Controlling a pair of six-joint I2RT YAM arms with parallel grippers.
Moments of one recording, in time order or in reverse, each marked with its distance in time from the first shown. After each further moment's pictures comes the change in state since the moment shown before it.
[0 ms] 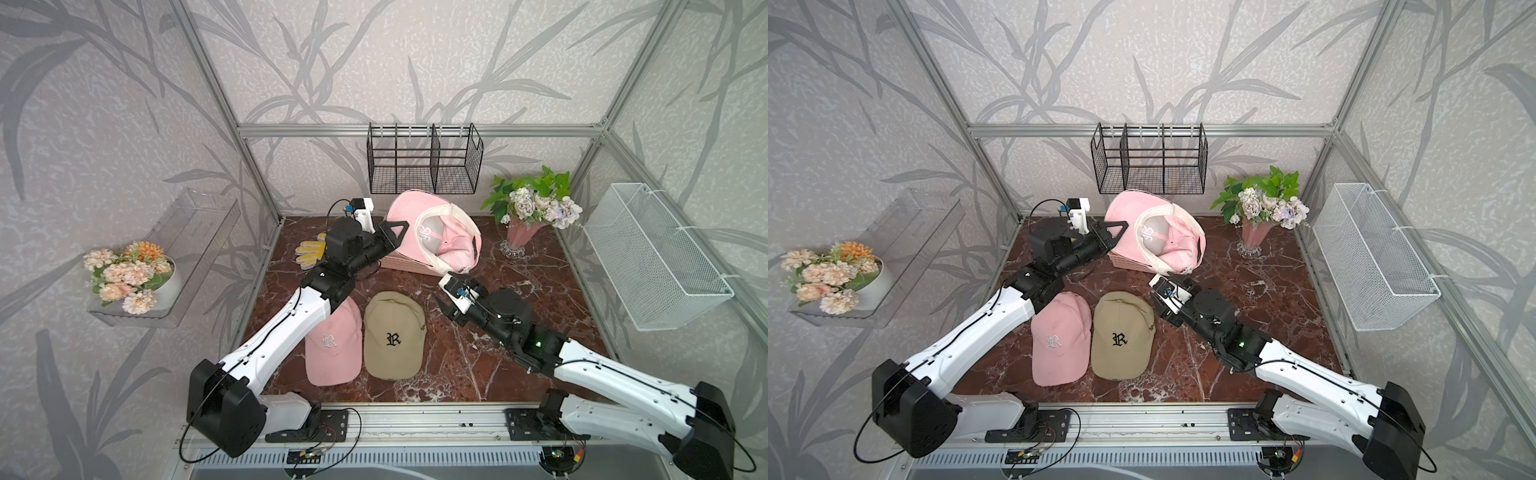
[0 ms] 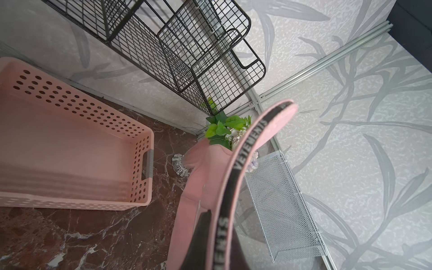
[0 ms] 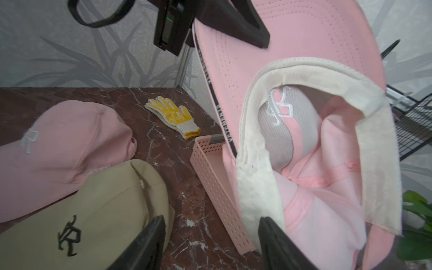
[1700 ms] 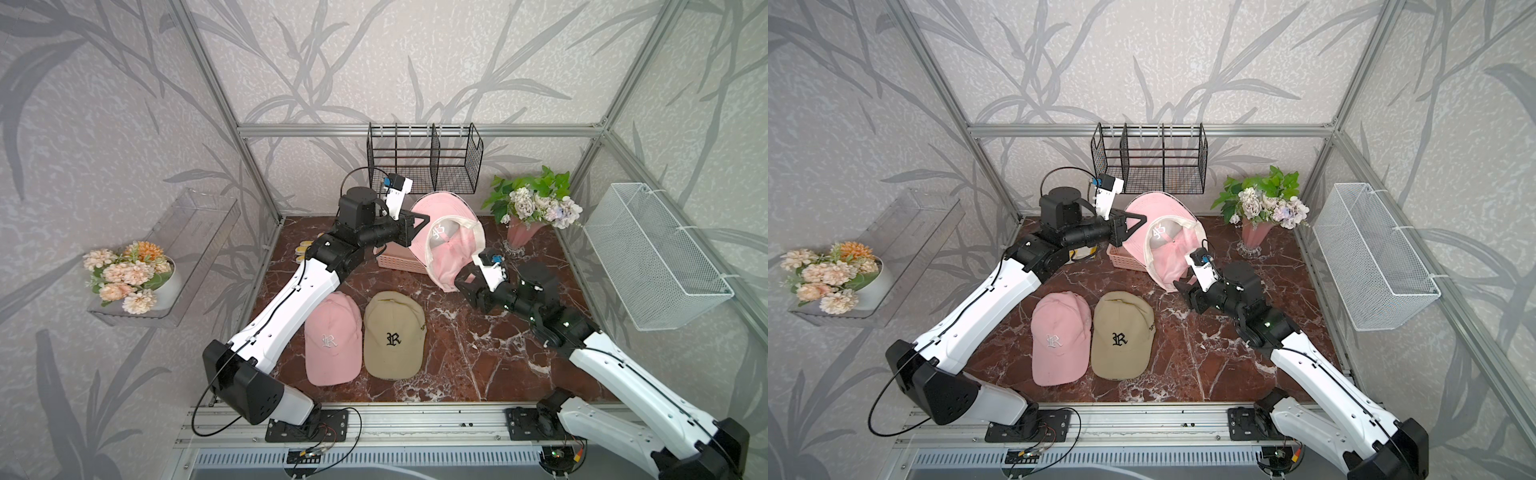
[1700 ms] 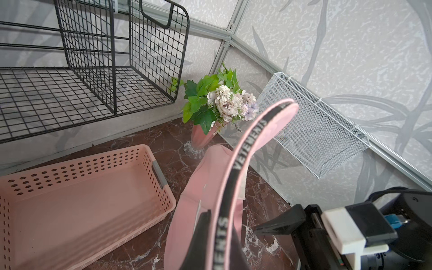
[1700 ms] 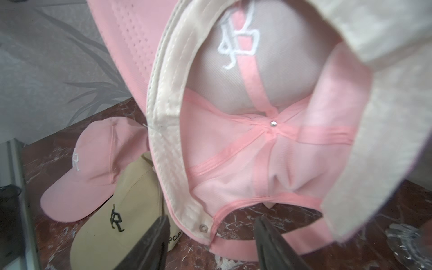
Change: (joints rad) left arm -0.029 0.170 0.411 -0.388 0.208 0.676; right arm -0.344 -0.099 0.129 -0.379 -0.395 0.353
